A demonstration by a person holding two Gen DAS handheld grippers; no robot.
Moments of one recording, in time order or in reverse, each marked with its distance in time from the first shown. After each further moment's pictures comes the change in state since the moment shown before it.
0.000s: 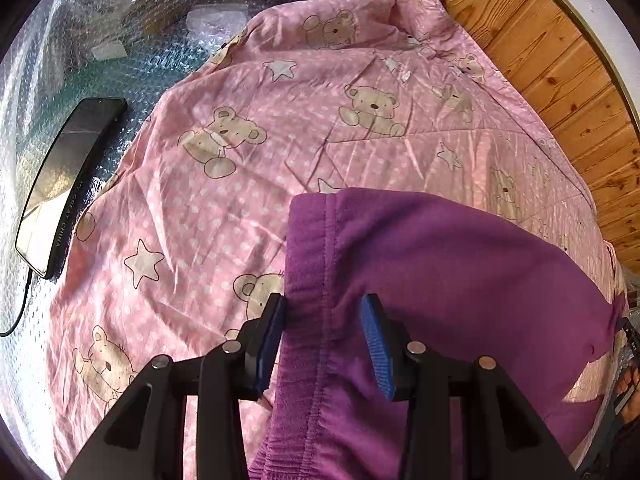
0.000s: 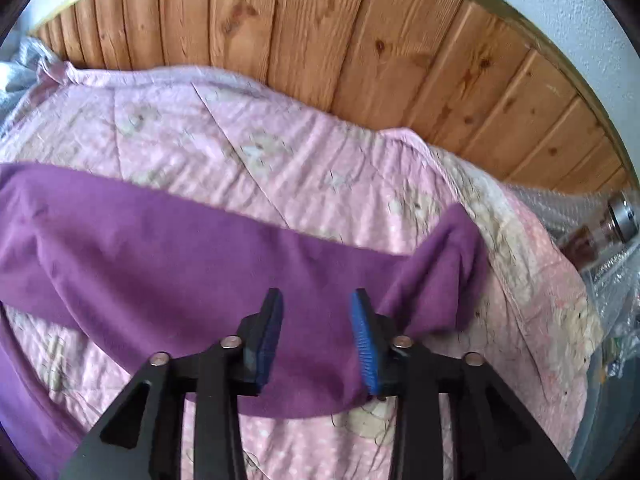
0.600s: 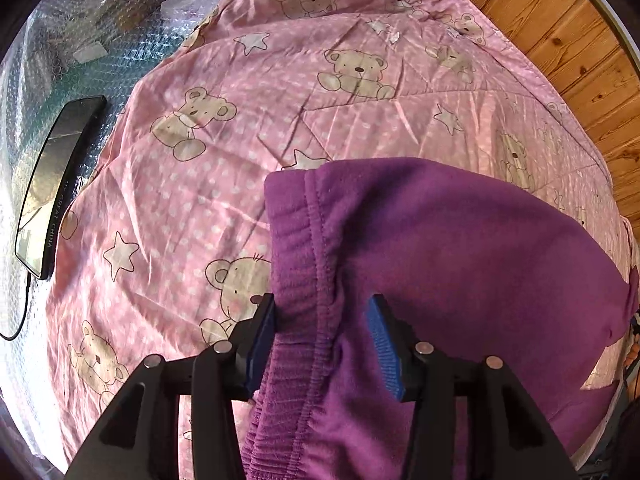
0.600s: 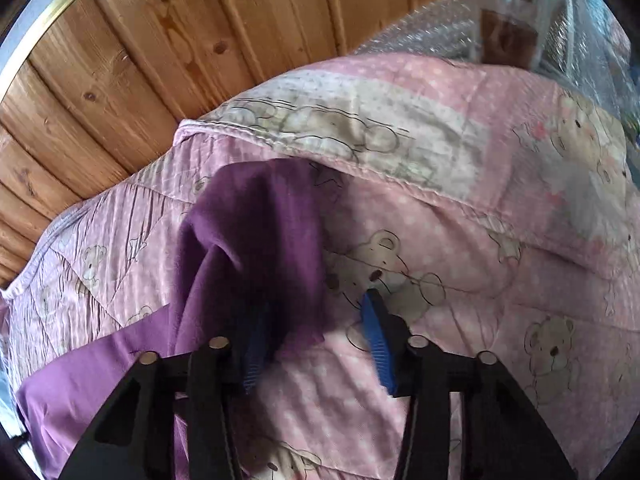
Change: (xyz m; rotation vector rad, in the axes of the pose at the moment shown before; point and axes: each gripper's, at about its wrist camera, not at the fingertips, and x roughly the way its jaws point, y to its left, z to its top) left arm 0.021 -0.025 0.002 0.056 0.083 0.081; right arm 0.061 -0.129 -0.010 0.643 0.028 0.076
